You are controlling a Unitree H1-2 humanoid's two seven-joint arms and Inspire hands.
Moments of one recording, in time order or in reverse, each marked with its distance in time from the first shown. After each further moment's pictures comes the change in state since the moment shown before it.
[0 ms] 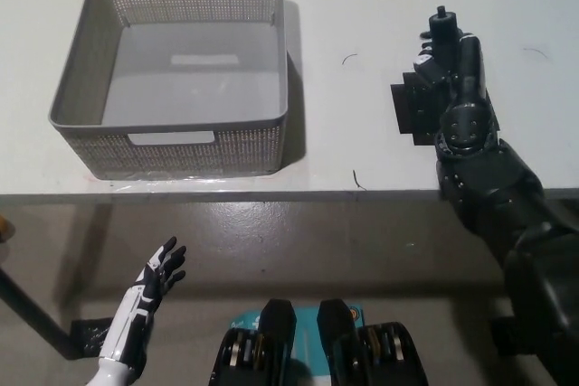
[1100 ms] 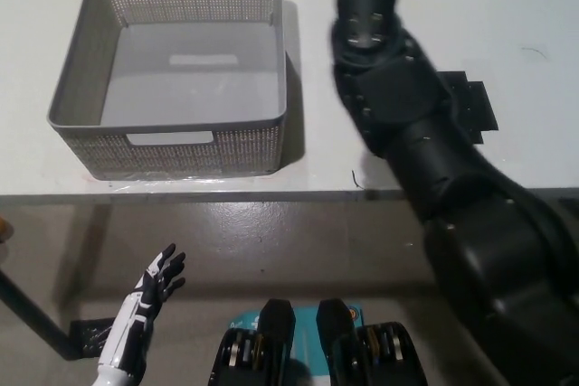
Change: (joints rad) left_arm 0.020 -0.001 -0.003 0.000 -0.014 0.006 -0.011; right_arm -0.212 0.203 0.027 -0.313 -0.015 -0.035 -0.045
